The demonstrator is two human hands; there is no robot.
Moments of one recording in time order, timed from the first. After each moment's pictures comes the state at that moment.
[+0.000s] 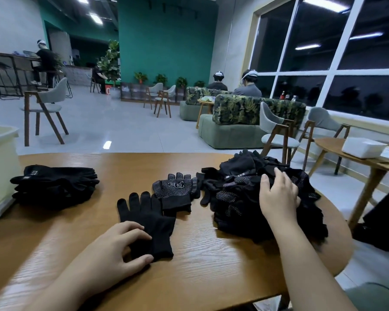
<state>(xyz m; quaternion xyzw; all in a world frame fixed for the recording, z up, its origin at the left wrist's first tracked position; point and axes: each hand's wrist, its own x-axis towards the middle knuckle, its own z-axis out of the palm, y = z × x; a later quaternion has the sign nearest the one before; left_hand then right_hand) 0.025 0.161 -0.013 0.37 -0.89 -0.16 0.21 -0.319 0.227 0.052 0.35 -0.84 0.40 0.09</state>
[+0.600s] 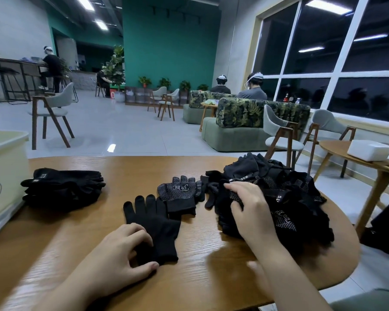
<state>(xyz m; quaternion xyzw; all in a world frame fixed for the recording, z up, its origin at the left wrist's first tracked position) 0.026 0.163 -0.011 0.35 -0.90 -0.12 0.21 -0.259 0.229 0.035 0.61 -0.63 0.45 0.18</state>
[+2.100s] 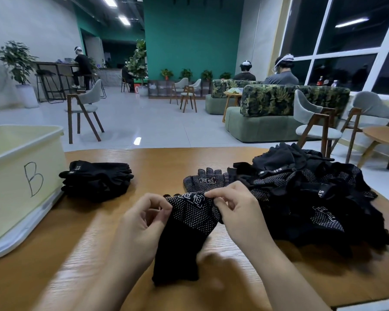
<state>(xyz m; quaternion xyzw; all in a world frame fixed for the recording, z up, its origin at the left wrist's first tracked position) 0.009 0.186 0.024 0.35 -0.64 -0.42 0.54 -0.180 0.210 0.033 0.61 -0.58 0.54 -0.08</state>
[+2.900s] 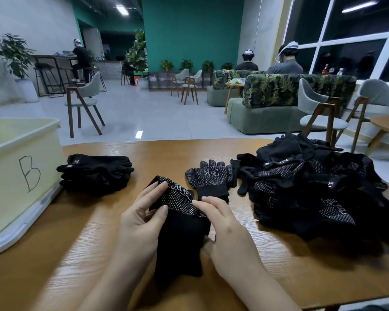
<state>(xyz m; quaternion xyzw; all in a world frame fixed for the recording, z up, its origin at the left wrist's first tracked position) -0.001 0.187 0.020 0.35 -0.56 -0.47 0.59 -0.151 0.231 -0.004 0.69 -0.63 0.35 -0.05</state>
